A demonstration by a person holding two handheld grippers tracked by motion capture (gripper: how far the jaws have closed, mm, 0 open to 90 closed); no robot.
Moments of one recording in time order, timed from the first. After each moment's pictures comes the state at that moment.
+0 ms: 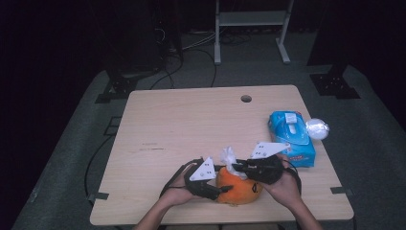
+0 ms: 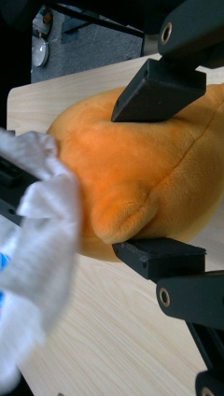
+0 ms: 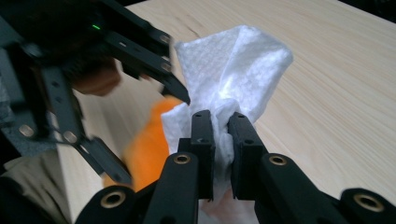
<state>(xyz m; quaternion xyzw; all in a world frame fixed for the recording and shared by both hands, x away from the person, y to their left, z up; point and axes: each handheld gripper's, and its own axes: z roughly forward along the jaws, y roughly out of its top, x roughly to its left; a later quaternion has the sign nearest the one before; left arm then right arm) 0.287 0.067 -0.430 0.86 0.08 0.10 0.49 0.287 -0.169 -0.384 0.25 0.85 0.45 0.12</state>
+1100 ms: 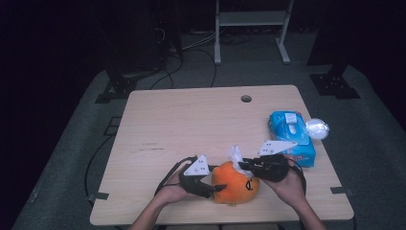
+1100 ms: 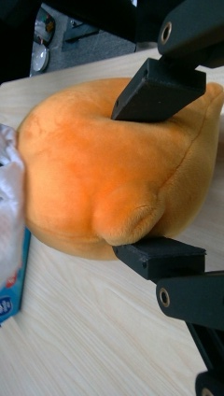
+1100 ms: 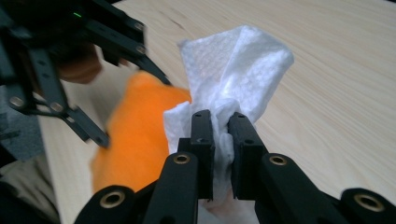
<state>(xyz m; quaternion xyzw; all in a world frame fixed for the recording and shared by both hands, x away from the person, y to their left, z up) 0.299 0.082 -0.438 0.87 0.10 0.07 0.48 0.295 -0.189 -0.395 0.29 0.84 0.45 0.10</state>
